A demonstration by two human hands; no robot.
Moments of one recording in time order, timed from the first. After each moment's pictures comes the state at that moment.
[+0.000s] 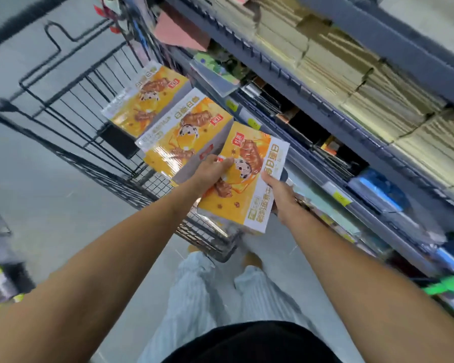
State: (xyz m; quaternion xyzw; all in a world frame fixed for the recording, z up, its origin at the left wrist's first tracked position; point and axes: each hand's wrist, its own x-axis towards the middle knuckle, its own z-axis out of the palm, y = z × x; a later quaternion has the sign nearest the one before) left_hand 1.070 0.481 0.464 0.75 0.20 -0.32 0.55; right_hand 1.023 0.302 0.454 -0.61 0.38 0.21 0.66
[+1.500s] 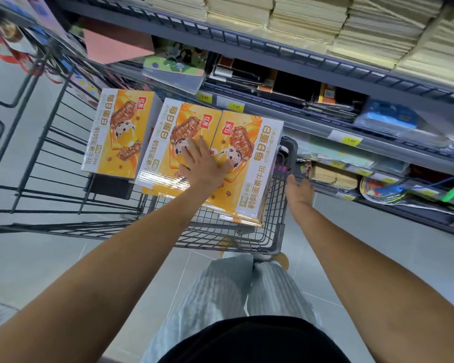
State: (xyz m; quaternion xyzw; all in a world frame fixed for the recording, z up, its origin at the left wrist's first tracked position) left_hand 1.118 0.521 0.446 0.95 -0.04 -0.29 0.15; right_hand 0.992 0.363 0.407 -0.64 0.60 0.11 0.46
